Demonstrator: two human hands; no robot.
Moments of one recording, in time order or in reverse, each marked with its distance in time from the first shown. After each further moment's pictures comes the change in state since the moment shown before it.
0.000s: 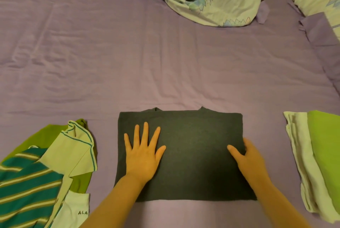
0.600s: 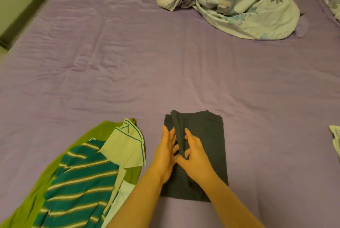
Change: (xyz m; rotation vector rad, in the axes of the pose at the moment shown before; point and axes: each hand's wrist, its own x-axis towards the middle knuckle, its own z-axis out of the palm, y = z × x) left_hand -0.028 -0.056 -0.059 -1.985 -0.213 -0.288; right_hand -0.087 -0.130 0.176 0.004 -0.413 -0.362
